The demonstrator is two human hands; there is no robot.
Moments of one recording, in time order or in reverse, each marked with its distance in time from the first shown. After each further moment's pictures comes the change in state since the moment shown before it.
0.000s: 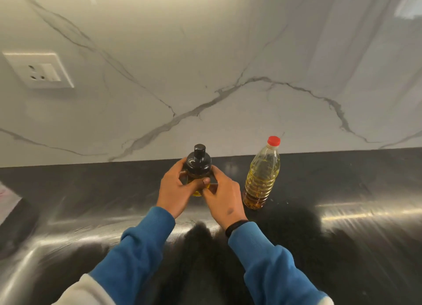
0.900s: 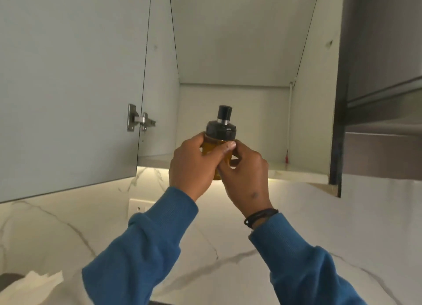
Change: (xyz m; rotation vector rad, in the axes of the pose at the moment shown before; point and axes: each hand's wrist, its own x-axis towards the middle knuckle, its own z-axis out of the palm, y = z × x) left_hand -0.024 0.363 -0.144 0.156 0.536 0.653; right_hand 0.012 -0.359 -0.121 0.062 0.430 -0.790
